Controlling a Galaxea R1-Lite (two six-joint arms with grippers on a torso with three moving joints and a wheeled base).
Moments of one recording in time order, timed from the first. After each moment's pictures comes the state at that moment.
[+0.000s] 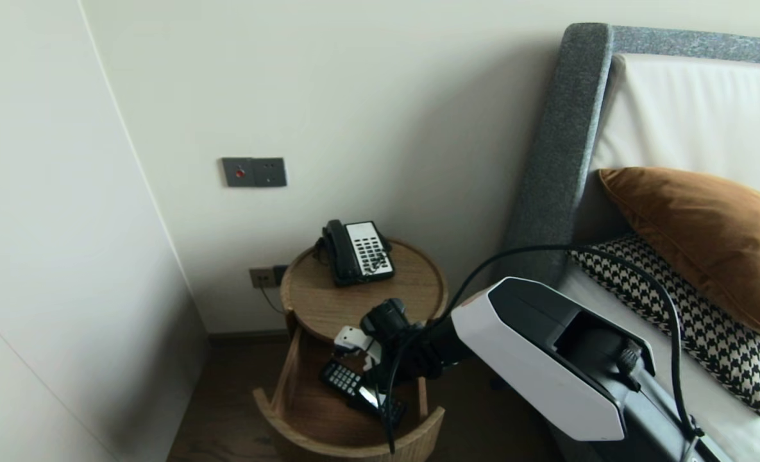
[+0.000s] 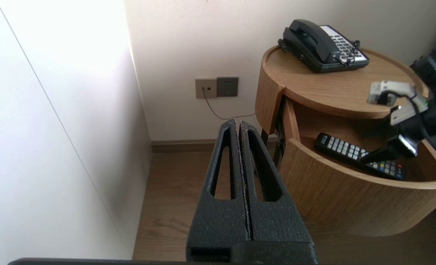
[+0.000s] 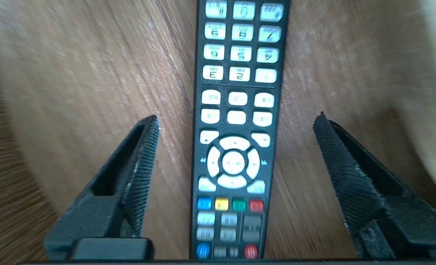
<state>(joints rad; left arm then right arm) 0.00 0.00 0.00 0.00 0.00 0.00 0.68 2.63 -1.70 -0.04 0.20 -0.35</state>
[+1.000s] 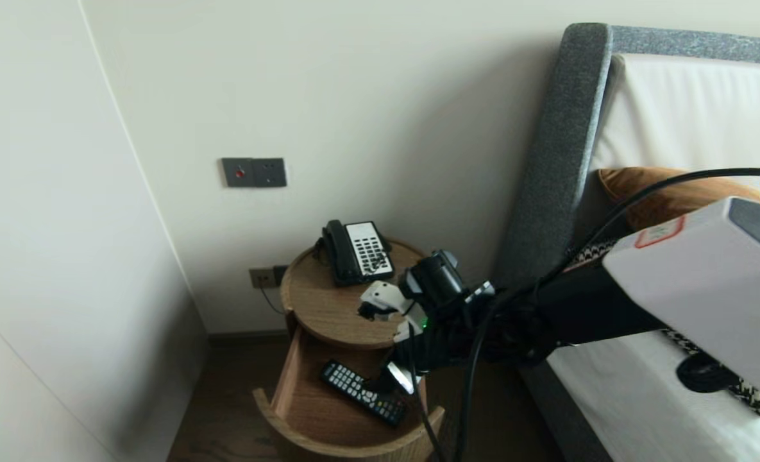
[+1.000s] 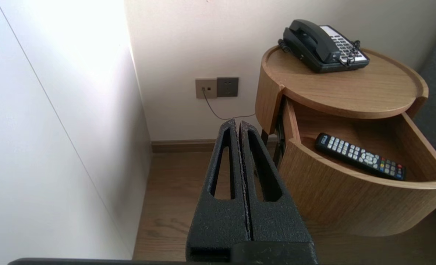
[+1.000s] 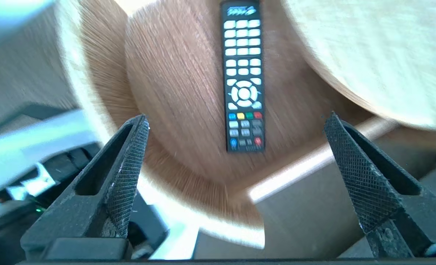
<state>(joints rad) 0.00 0.00 0.00 0.00 0.00 0.00 0.71 2.09 -1.28 -0.04 0.16 -0.21</state>
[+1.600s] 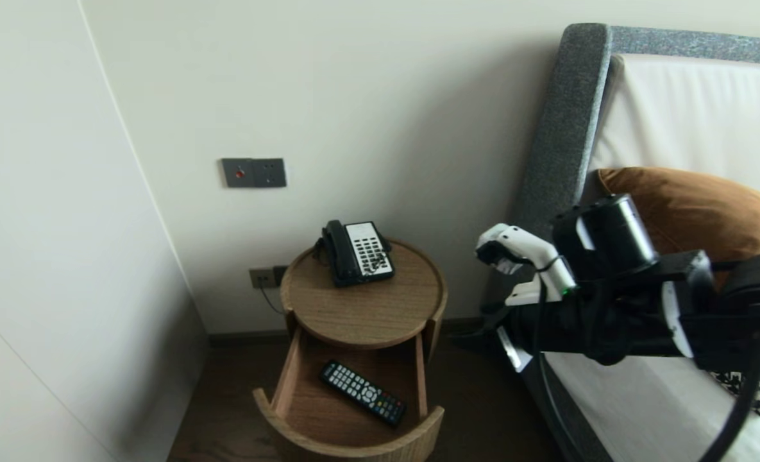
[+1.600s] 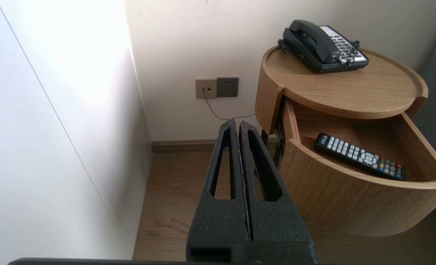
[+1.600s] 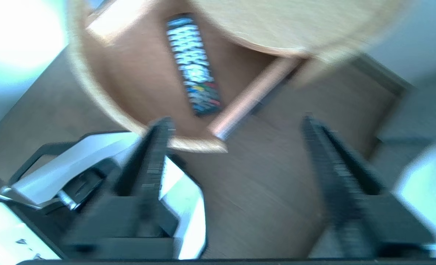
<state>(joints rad) 0.00 0.00 0.00 0.00 0.00 0.00 0.57 1.61 -0.97 -0.04 0.08 -0.08</state>
